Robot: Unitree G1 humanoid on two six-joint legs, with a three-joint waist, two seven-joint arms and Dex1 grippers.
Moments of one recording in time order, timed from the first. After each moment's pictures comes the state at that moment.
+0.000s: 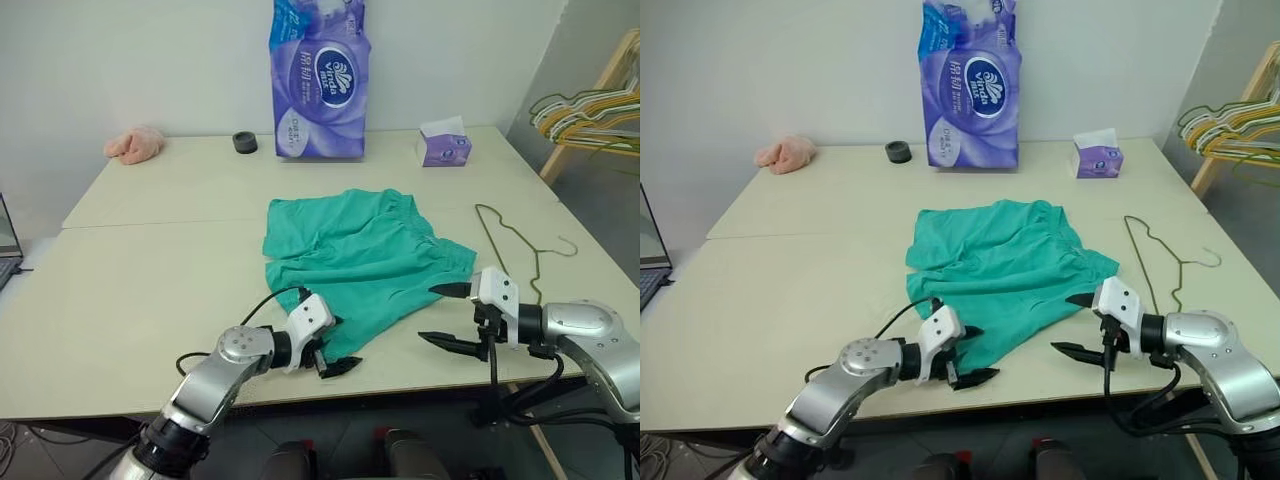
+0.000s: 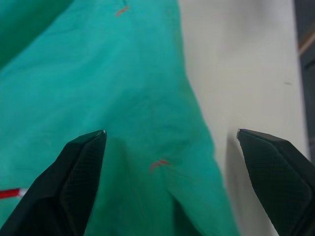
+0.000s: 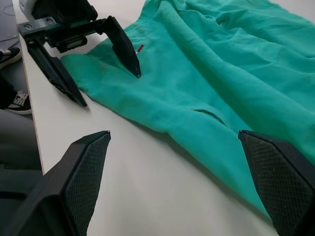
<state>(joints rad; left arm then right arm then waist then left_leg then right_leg) -0.19 0.49 -0.37 -0.20 -0.15 0.50 -0.77 -0.09 -0.82 0.02 -0.35 0.36 0.37 0.99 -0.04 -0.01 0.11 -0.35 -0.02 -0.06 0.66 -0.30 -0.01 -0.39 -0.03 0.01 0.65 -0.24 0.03</state>
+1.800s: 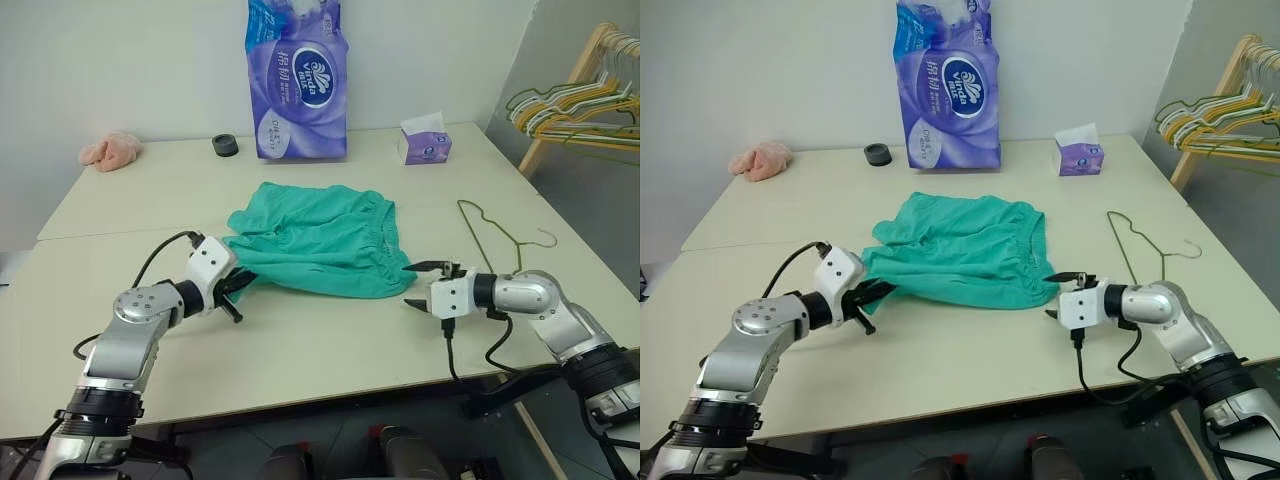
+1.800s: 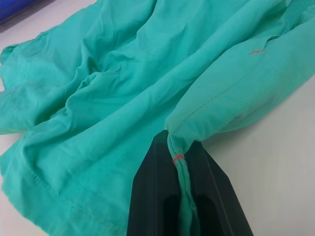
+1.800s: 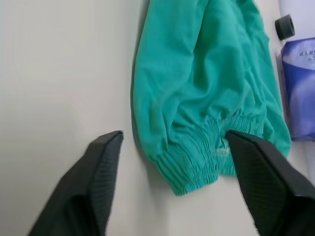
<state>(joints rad) -0.24 0.67 0.03 0.00 -0.20 0.36 -0.78 -0.47 -0.75 0.35 0.26 -0.34 -0.50 0.77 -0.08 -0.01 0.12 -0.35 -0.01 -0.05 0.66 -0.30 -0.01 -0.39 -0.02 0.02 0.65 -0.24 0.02</state>
